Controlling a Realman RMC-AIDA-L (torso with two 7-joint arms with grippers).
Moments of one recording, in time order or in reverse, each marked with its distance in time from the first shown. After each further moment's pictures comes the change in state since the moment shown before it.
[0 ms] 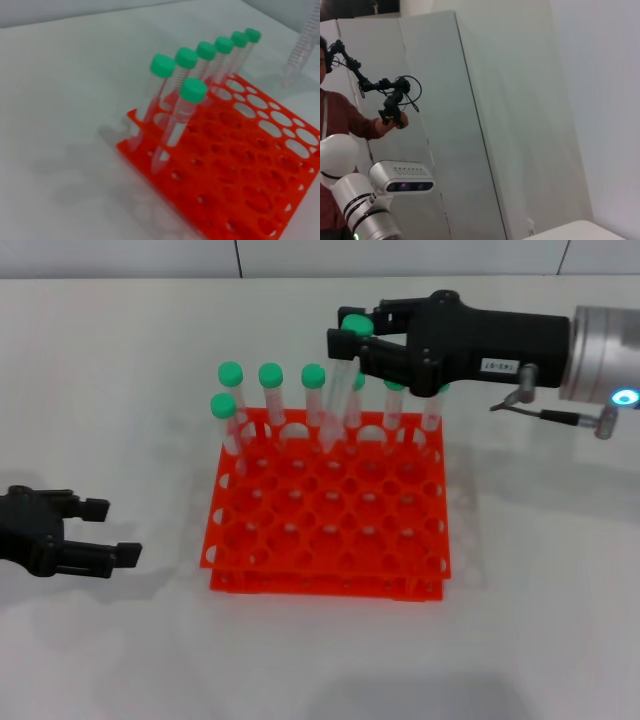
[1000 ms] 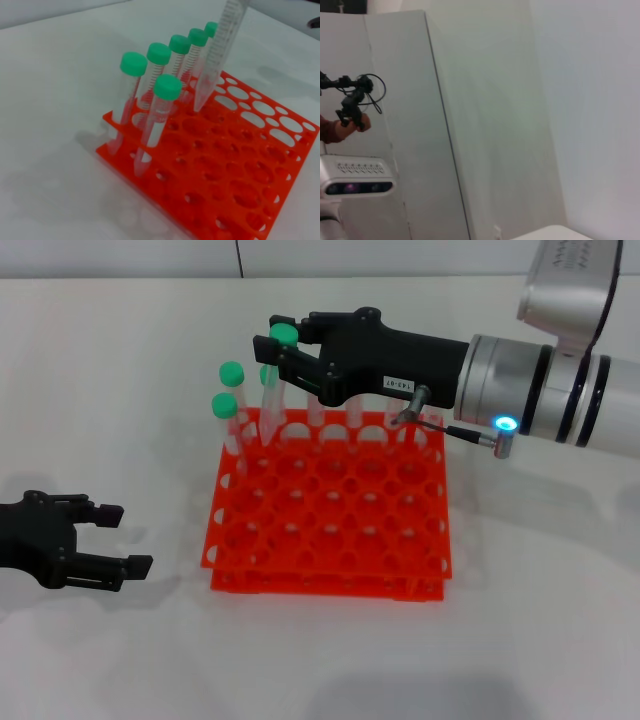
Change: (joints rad) left arm -0.008 -0.012 0.006 -0.024 0.011 0.000 0.092; right arm 0.054 0.000 -0.443 0.098 0.484 0.385 -0.281
